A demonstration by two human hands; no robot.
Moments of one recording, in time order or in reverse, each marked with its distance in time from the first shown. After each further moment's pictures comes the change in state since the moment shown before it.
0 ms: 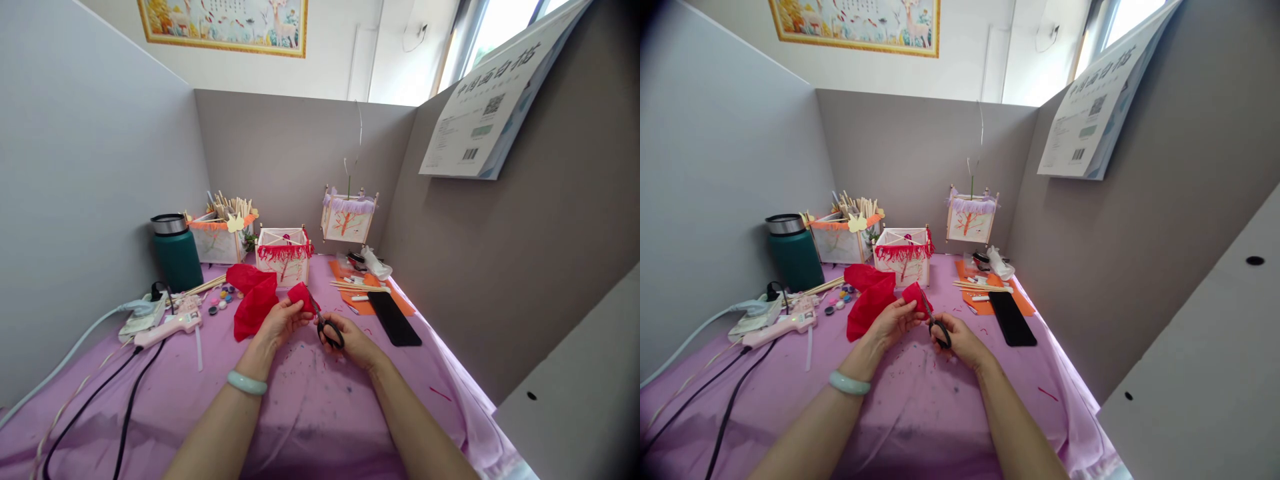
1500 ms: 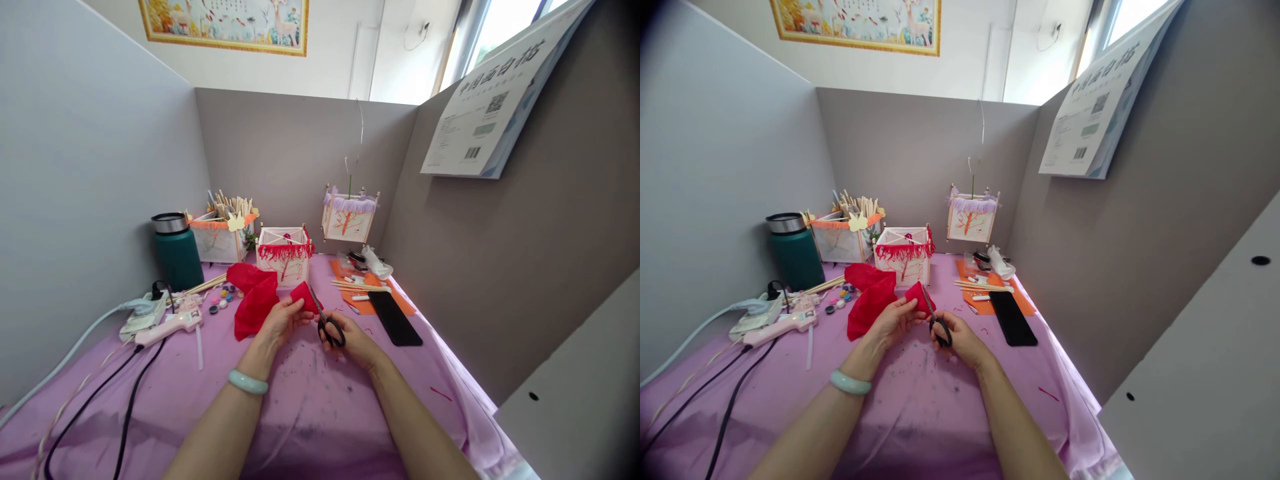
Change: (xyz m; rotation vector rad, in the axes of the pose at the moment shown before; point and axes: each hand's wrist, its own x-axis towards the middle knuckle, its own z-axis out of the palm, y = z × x) left_hand 0.001 -0.001 0.000 0.021 0.004 0.010; right_hand -0.001 -0.004 0.002 -0.019 0.000 -0.028
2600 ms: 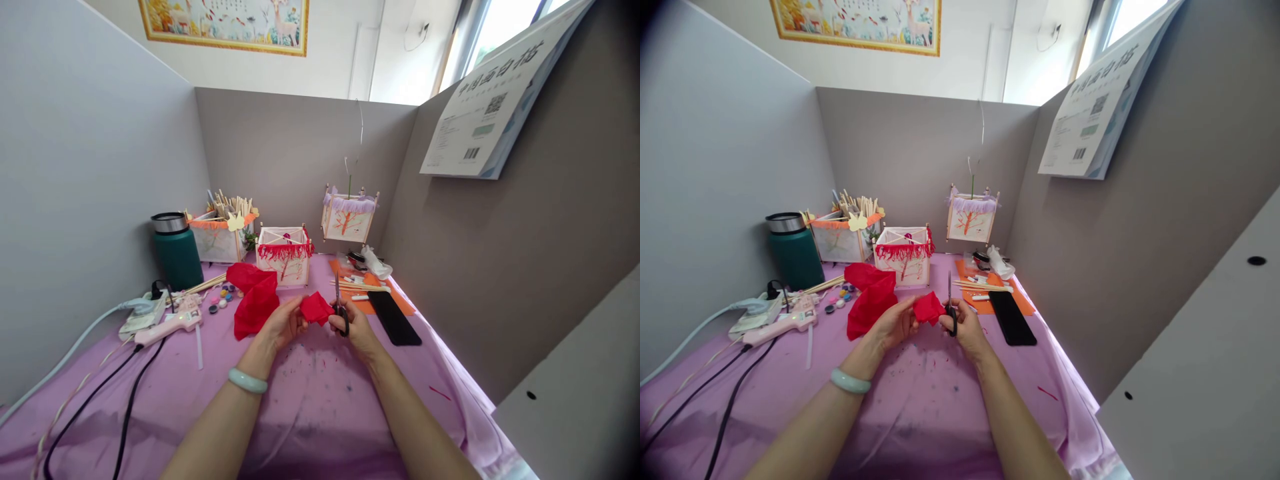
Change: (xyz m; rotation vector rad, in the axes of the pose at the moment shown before) left_hand -0.001 0.001 0.002 -0.047 -0.092 -0.149; right_hand 0.009 -0.002 -0.008 0.054 0.346 -0.135
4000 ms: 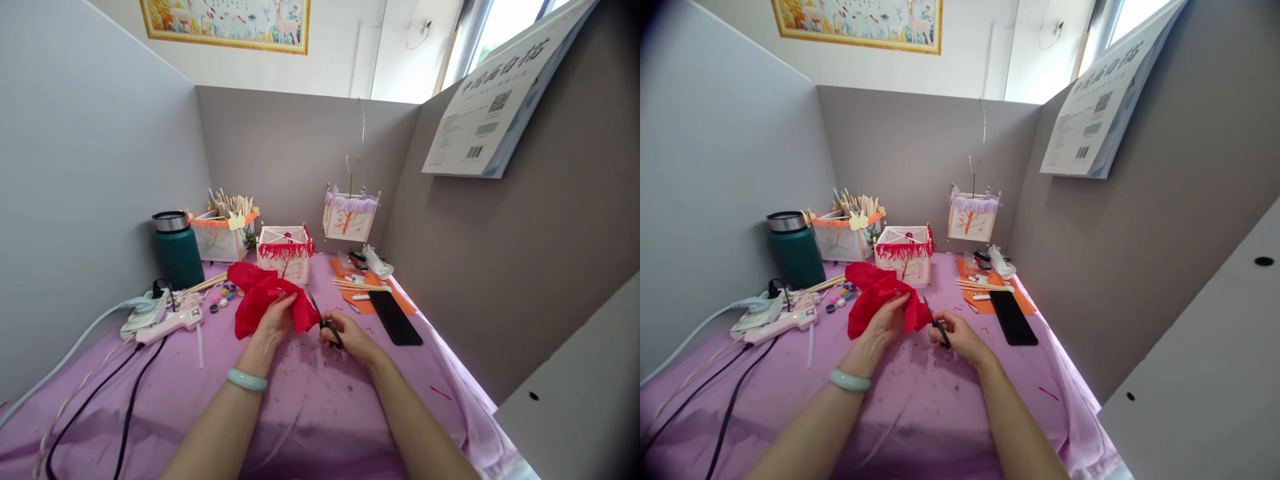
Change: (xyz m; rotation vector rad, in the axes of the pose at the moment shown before) left_hand 0.000 0.003 0.000 -0.214 0.202 0.228; right_hand -0.004 0.008 0.000 -0.212 -0.260 0.188
